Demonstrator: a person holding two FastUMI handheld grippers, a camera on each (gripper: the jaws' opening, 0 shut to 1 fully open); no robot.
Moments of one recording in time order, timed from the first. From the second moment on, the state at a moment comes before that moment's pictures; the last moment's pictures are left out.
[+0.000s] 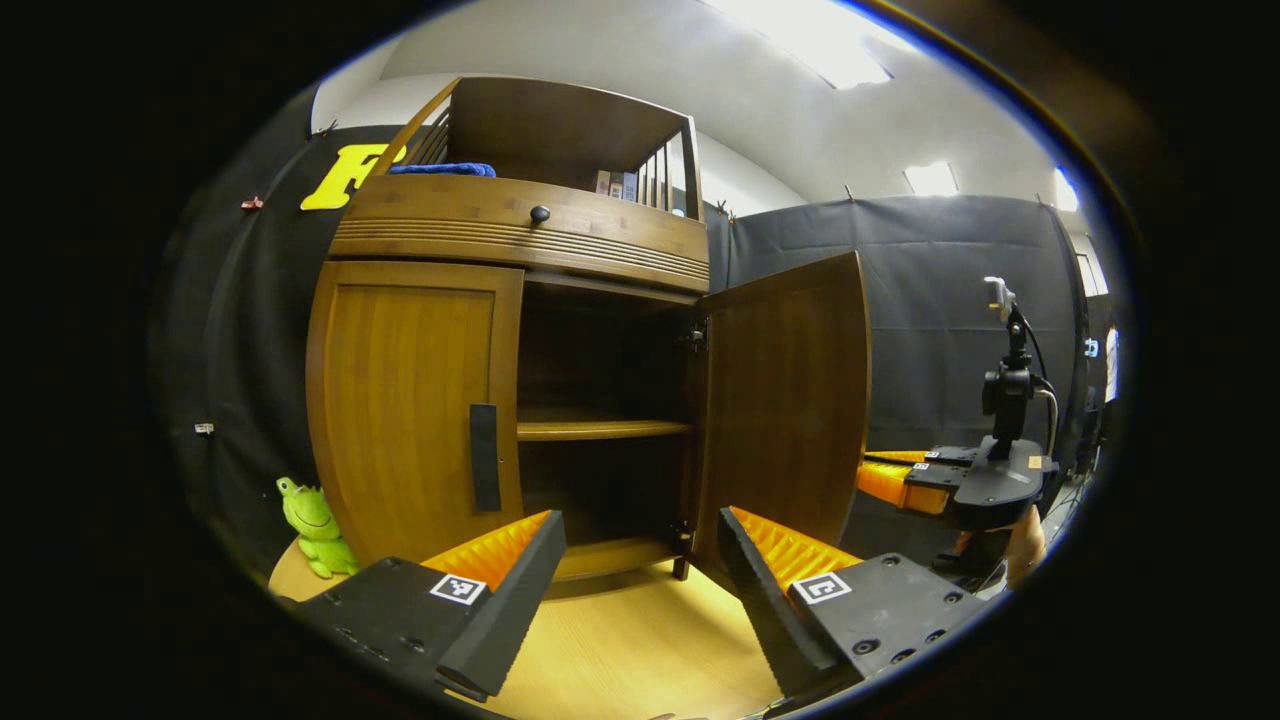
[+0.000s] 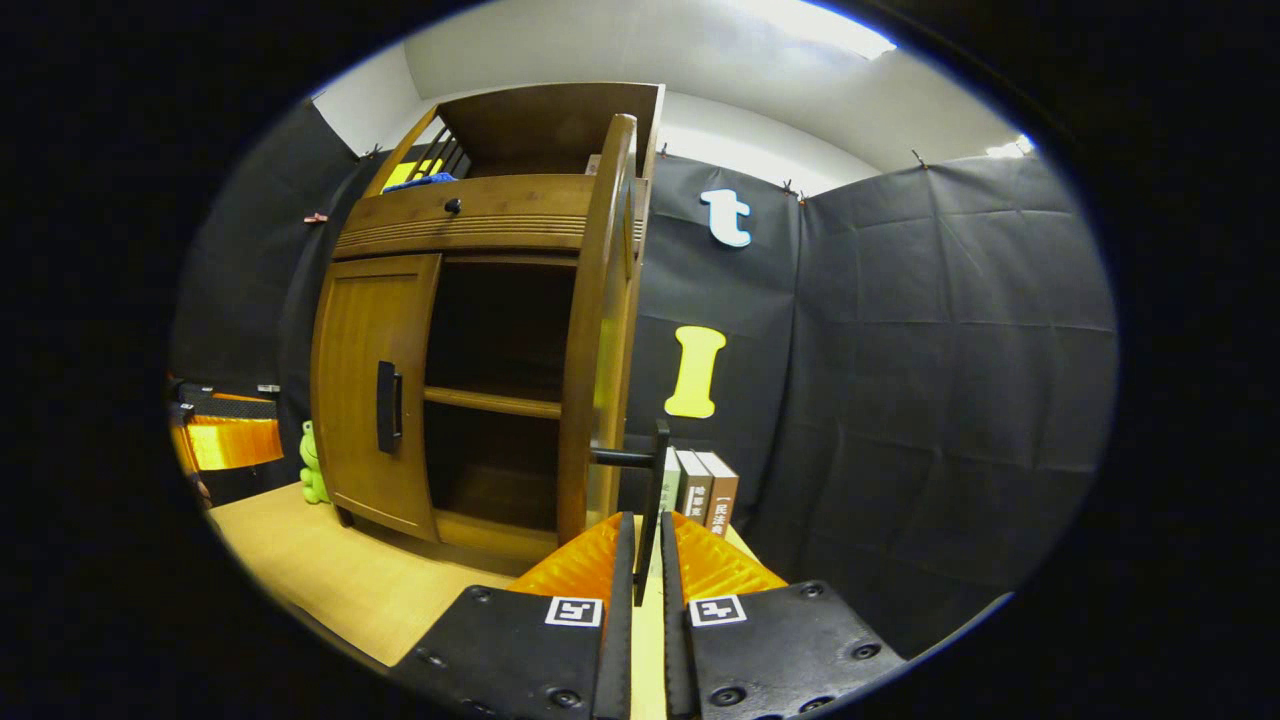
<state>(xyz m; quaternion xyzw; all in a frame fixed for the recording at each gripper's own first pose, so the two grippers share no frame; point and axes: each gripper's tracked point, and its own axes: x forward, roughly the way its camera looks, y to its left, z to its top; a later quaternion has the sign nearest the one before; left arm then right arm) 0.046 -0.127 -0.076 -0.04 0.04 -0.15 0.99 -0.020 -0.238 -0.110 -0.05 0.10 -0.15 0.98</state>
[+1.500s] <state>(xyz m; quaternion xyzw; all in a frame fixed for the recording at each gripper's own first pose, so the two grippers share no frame) 0.228 -0.016 -0.101 -0.01 -0.03 0.01 1.00 -0.070 -0.136 -0.013 -0.05 -0.02 -0.06 1.00</state>
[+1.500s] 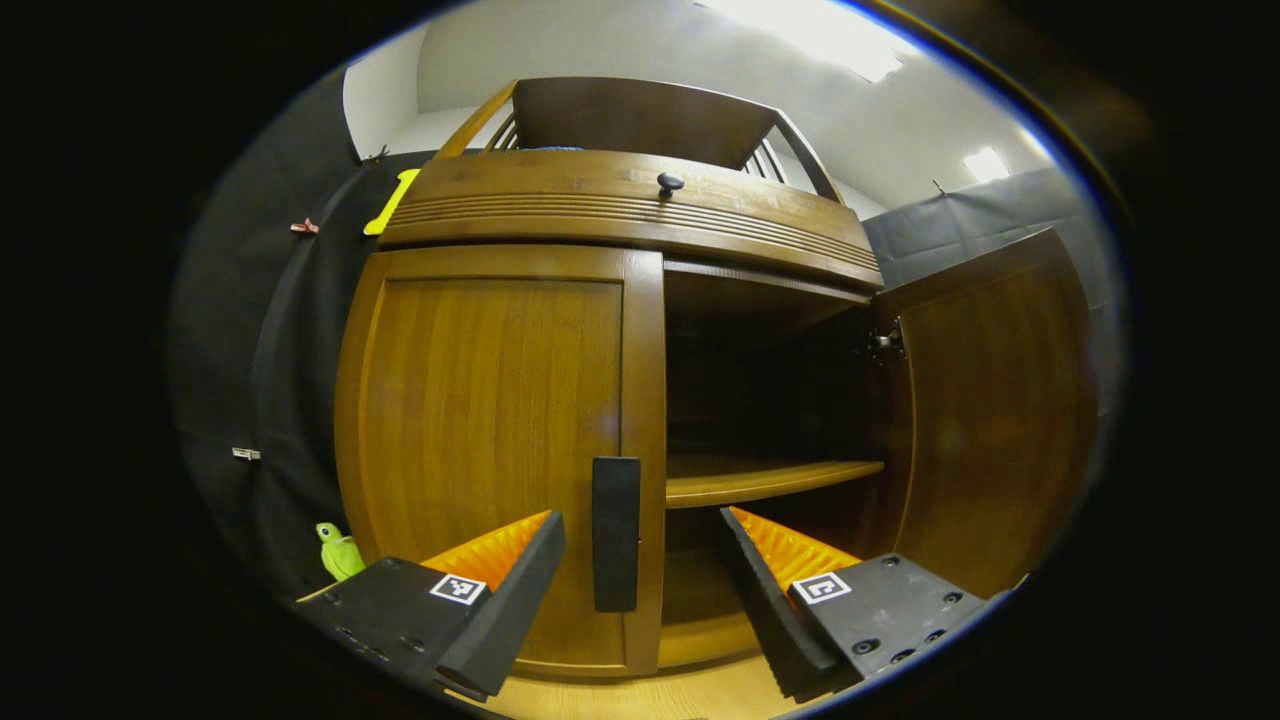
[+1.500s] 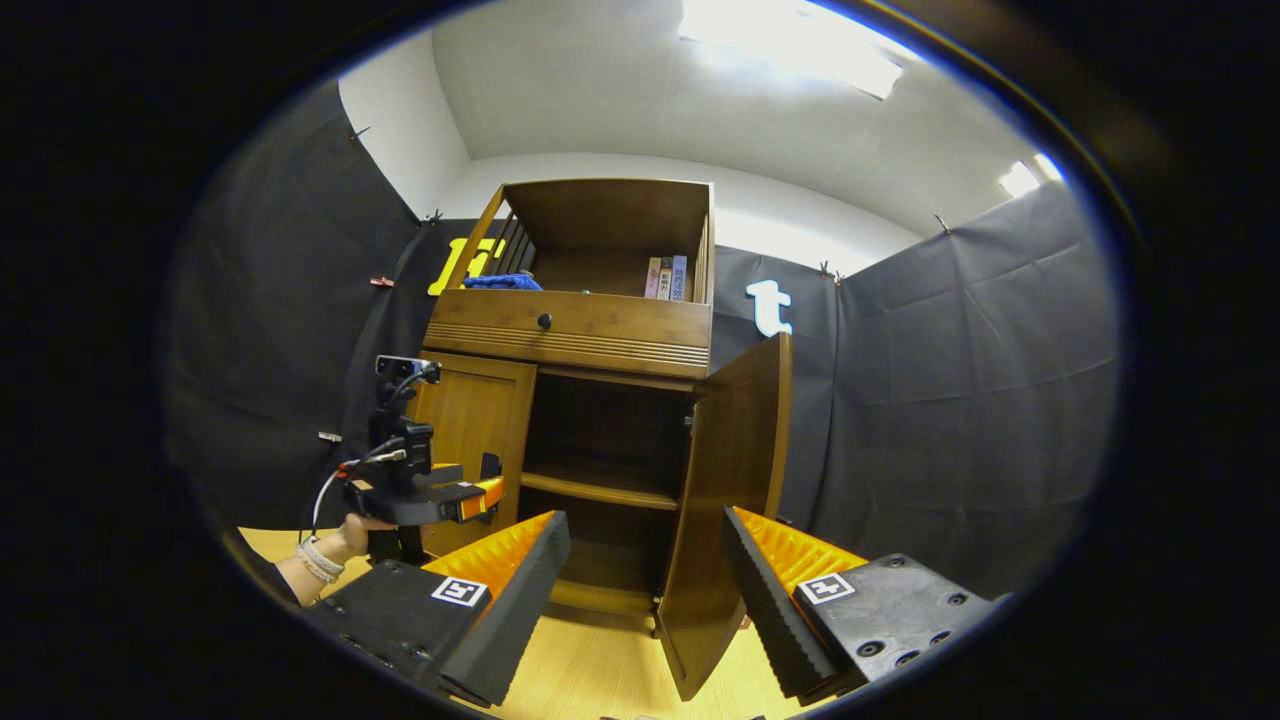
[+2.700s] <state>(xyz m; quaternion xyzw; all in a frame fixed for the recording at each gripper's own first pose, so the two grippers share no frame) 0.268 0.005 -0.128 -0.01 -0.02 0.05 1.00 -0.063 -0.168 -0.047 -0.06 0.01 -0.08 0.99</state>
